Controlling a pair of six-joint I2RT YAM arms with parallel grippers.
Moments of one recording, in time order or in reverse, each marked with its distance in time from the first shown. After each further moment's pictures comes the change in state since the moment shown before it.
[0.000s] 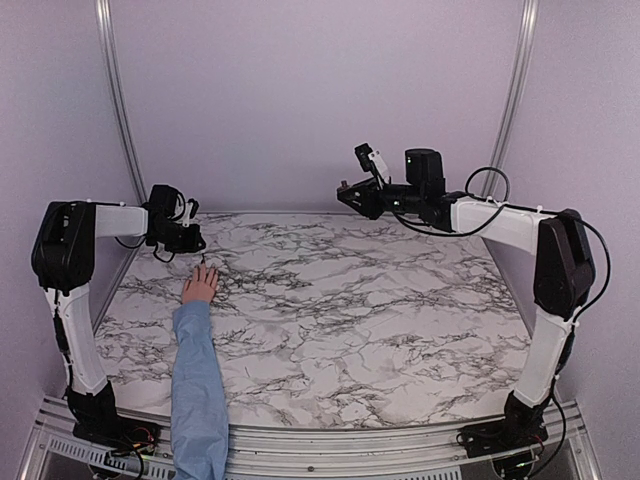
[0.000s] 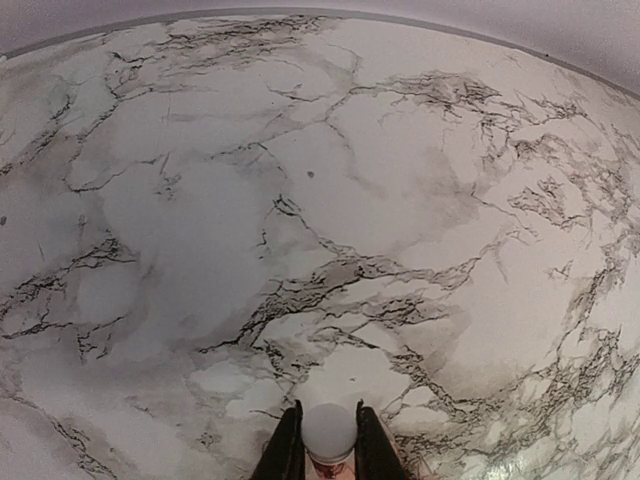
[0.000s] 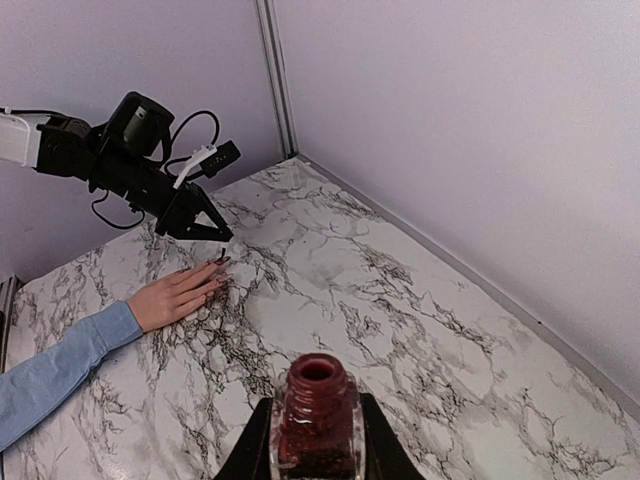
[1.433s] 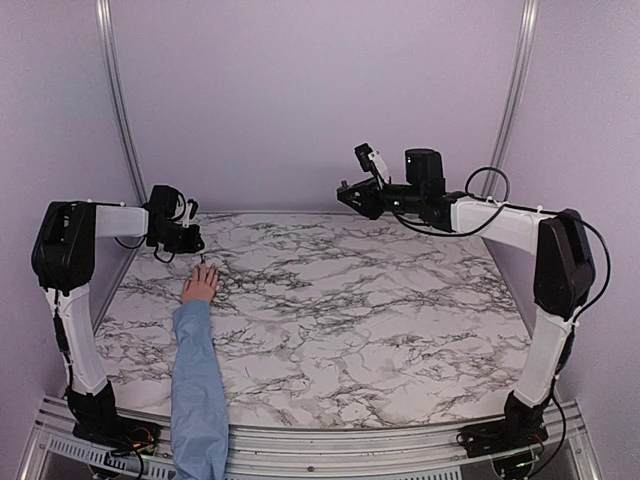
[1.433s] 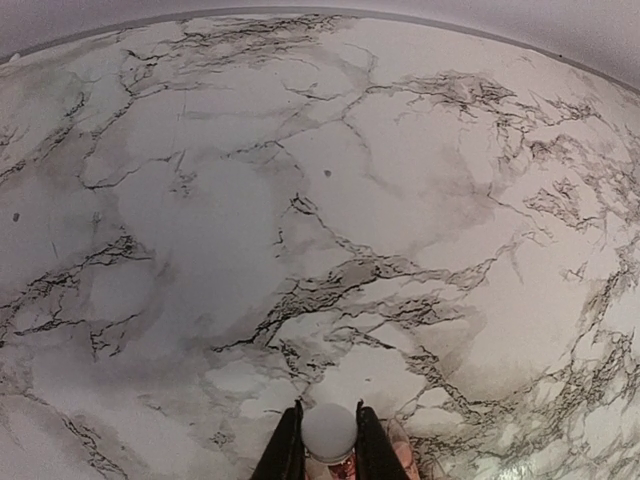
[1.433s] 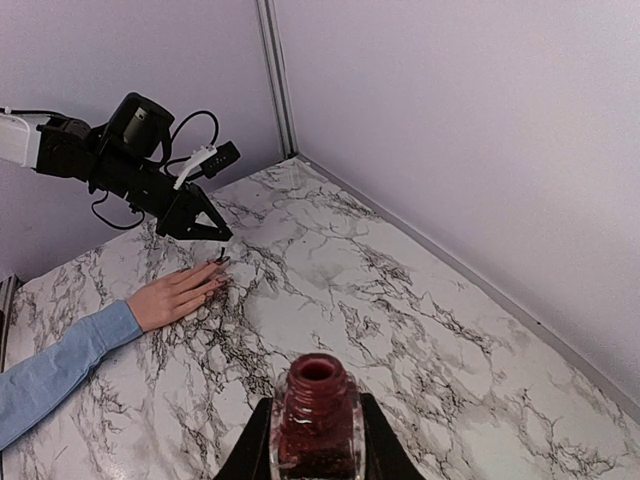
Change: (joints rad) left arm -0.003 0.000 -0.004 0.005 -0.035 0.004; right arm 0.000 0.000 0.000 0.000 0.000 -0.003
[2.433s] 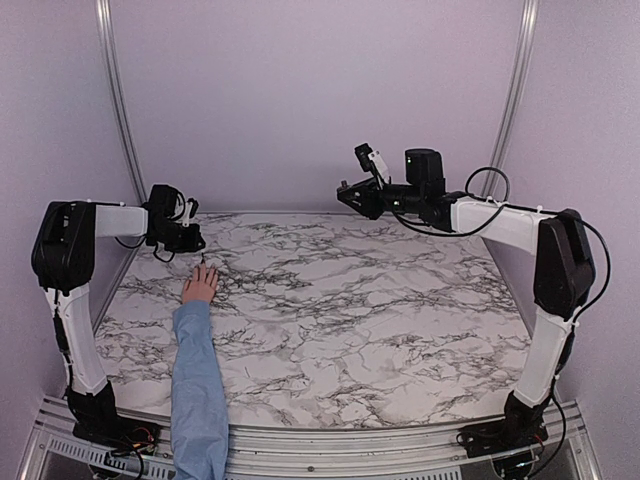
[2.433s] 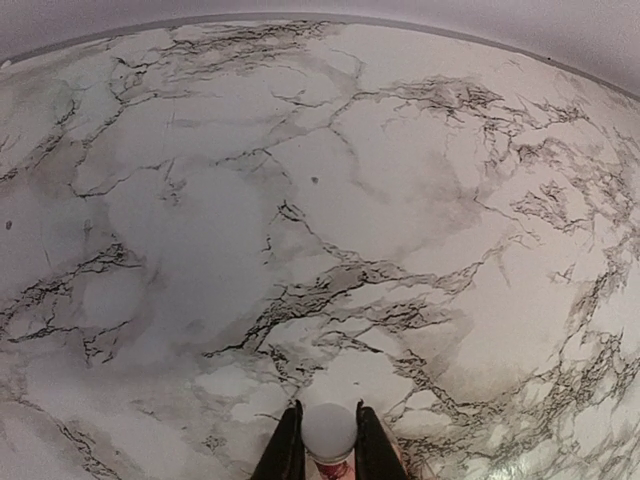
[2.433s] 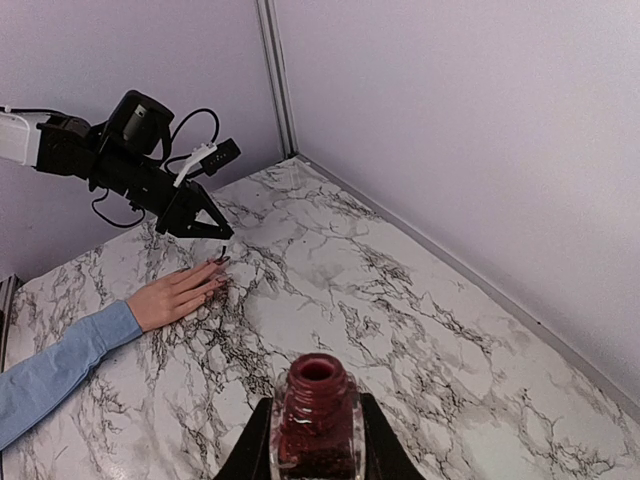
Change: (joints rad) left arm 0.000 0.000 0.003 0.001 0.027 -0.002; right arm 0.000 0.000 0.000 0.000 0.000 0.000
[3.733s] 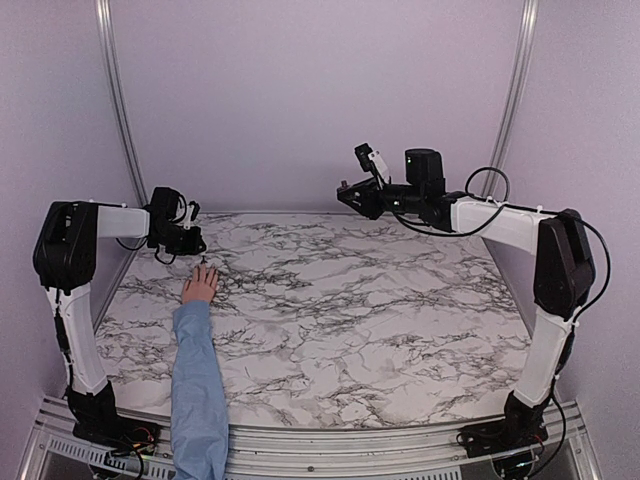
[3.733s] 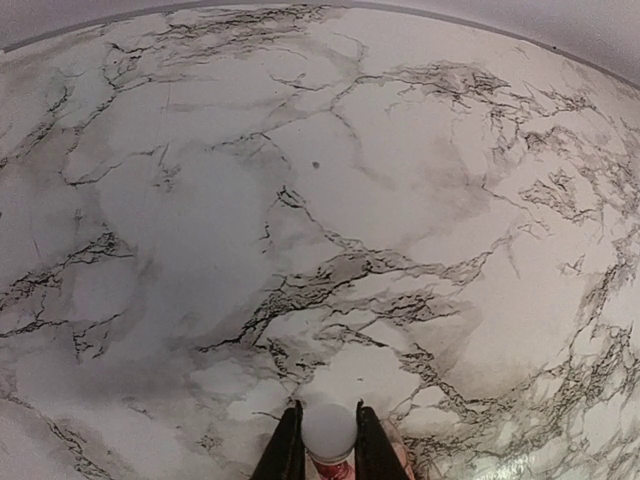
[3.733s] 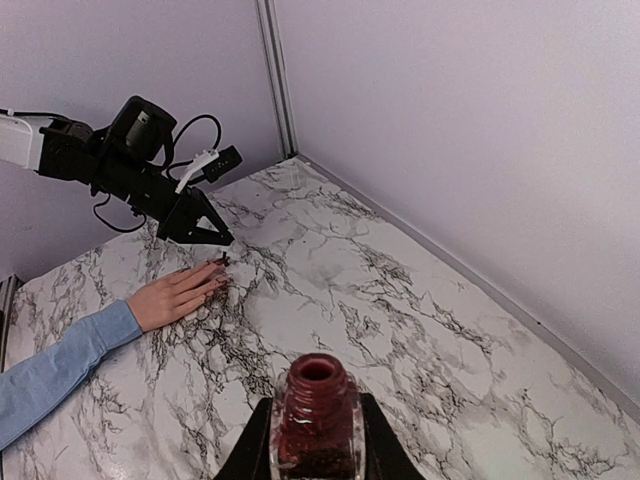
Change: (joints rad) left arm -0.001 0.013 -0.006 0.006 -0.005 0.006; right arm 0.000 0.000 0.000 0.000 0.000 0.000
